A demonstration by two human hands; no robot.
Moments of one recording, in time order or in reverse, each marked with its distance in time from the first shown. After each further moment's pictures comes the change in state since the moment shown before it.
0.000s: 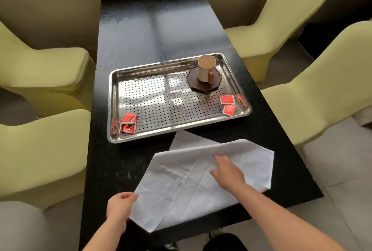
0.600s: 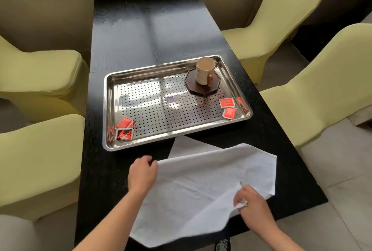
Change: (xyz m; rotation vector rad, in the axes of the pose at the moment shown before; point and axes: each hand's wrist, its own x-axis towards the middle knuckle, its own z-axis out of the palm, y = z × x) left_hand 0.002 0.096 0.050 0.565 -0.039 0.688; right_hand -0.074 0.053 0.009 0.368 0.107 -0.033
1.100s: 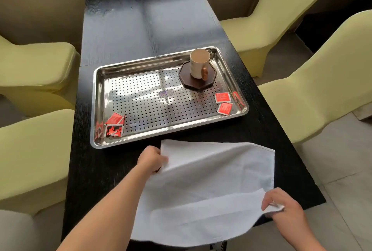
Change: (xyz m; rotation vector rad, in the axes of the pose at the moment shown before) left_hand 0.037 0.048 0.035 -0.108 -0.287 -0.129; right_hand -0.014 0.057 -0.063 0.289 0.149 0.050
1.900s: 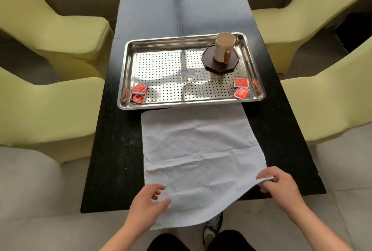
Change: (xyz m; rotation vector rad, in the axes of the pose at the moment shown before) left_hand -0.206 -0.141 0.059 -0.117 0.058 0.114; right_hand 0.005 -0.004 -0.009 -0.023 -0.173 0.127
